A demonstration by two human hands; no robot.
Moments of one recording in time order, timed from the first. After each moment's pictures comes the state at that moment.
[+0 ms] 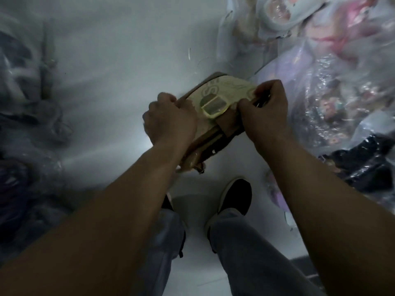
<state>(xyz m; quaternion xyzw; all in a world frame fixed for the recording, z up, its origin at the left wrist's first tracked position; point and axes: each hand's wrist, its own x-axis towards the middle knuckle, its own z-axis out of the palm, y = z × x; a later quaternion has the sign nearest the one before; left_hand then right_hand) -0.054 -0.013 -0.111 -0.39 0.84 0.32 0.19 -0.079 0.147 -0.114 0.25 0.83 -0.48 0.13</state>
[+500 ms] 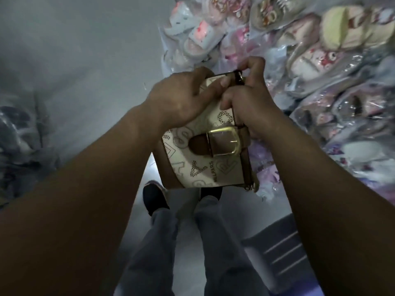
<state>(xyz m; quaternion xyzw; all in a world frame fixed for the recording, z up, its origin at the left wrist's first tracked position) -0.113 0.098 0.079 0.14 0.92 0.28 0.24 -0.085 0.260 0.091 0.24 0.74 -0.59 0.22</state>
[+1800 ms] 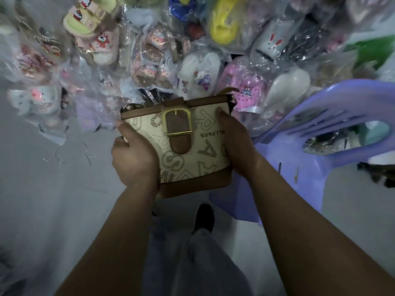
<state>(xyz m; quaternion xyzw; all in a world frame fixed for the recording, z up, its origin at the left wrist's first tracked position) 0.207 0.317 0.188 -0.18 0.87 0.42 0.18 0.336 0.446 0.167 0.55 0.45 -0.70 -0.09</state>
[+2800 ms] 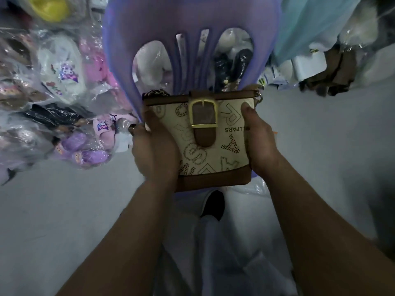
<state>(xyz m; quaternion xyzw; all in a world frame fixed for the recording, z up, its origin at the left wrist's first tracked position) 0.513 0.449 0.163 0.10 0.88 0.32 0.33 0.688 0.499 0.140 0.69 0.31 -0.59 -0.28</state>
